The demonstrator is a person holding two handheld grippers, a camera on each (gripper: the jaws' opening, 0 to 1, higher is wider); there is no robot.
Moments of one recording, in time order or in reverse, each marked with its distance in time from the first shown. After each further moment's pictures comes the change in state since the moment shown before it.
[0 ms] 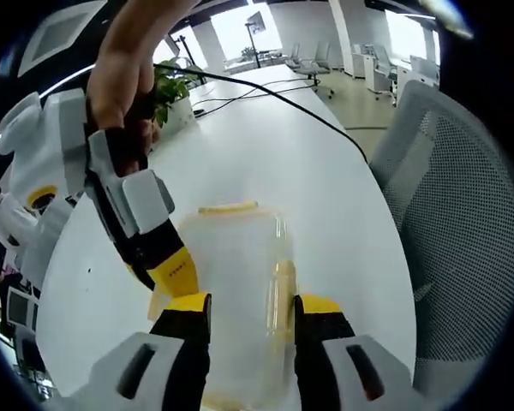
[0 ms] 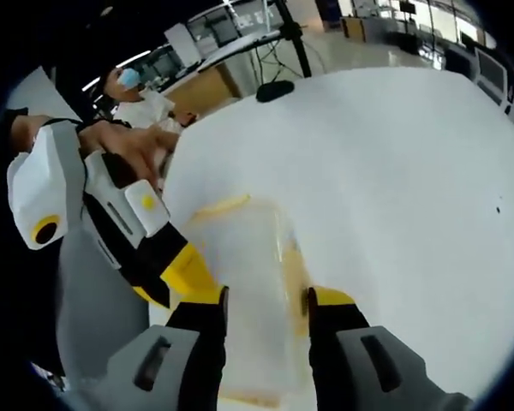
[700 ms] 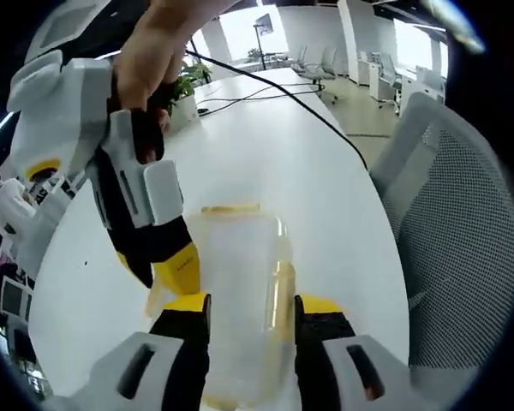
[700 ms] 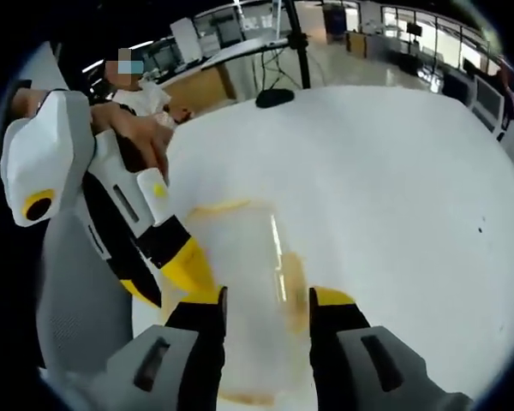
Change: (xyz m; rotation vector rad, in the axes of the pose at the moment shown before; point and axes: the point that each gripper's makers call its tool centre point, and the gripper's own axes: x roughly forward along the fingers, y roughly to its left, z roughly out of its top) left arm -0.002 0.001 -0.001 -0.040 -0.006 -0.006; right arm -0.003 0.002 0.005 -0.093 -0.014 -0.085
